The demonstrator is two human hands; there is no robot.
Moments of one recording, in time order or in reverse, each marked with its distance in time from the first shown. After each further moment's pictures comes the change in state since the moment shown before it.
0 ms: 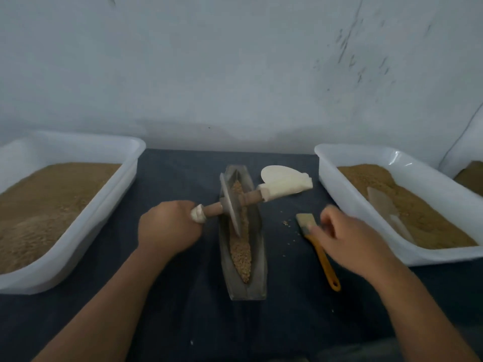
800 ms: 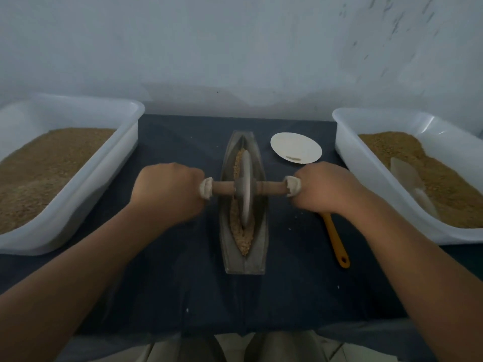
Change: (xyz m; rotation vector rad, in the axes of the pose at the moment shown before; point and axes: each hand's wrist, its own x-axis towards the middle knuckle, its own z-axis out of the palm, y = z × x) left_hand -0.003 0.009 -0.026 0.453 0.046 0.349; right_hand 0.083 -0.037 0.021 -0.280 -0.305 -0.162
